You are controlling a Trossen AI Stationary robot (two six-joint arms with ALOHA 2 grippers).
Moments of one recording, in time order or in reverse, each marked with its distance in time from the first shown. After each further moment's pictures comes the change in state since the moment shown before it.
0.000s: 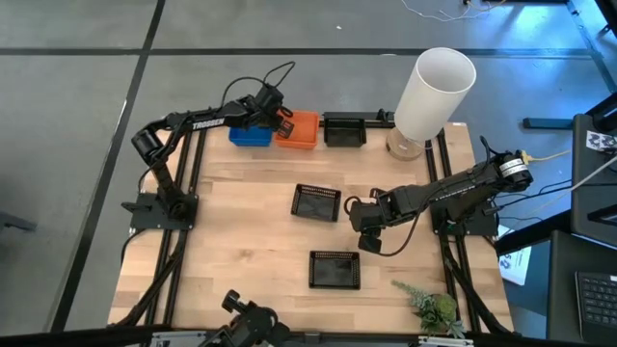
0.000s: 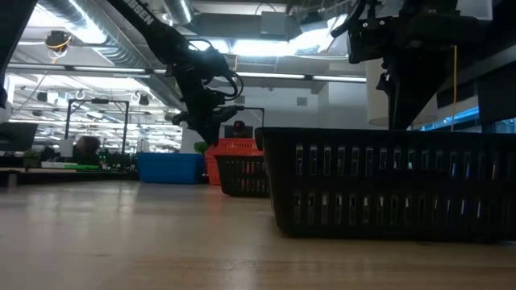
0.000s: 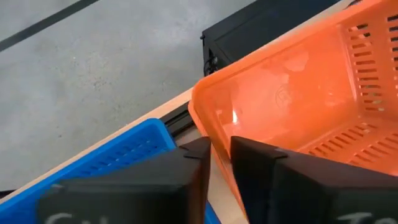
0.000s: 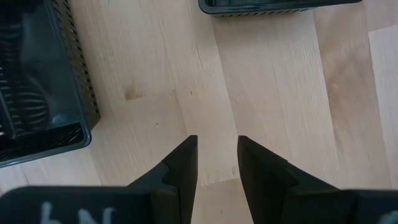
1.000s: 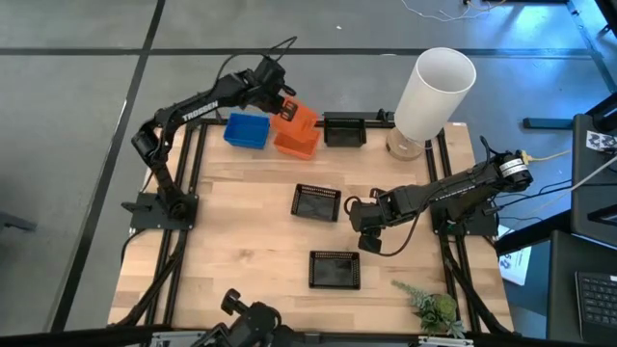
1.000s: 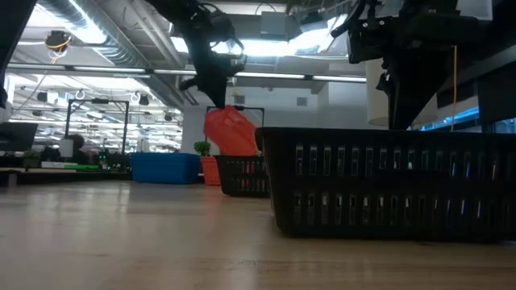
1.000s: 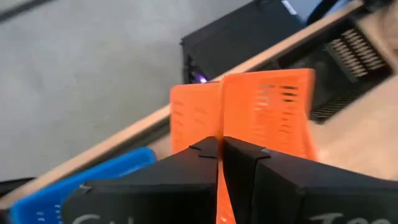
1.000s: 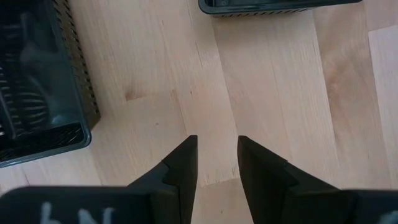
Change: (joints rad) left arm -0.006 -0.002 0.416 -0.450 0.097 -0.079; right arm 0.000 0.000 0.000 0.000 0.000 0.000
